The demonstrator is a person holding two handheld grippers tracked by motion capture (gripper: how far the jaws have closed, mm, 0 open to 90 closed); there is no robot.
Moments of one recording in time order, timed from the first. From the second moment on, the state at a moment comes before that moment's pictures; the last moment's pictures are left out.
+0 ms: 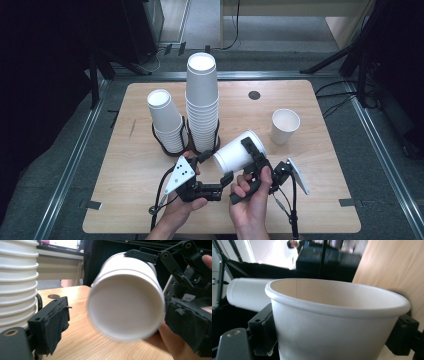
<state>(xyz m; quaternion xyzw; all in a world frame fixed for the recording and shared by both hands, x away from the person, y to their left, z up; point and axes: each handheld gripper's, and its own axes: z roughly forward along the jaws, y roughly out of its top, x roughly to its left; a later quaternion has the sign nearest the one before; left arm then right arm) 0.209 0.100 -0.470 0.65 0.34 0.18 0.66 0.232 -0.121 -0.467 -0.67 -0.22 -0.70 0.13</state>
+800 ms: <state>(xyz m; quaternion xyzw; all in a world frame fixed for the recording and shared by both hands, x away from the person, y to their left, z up) 0.210 0.126 -0.478 0.66 0.37 0.19 0.62 0.242 -0.132 -0.463 -0.50 -0.49 -0.63 -0.34</state>
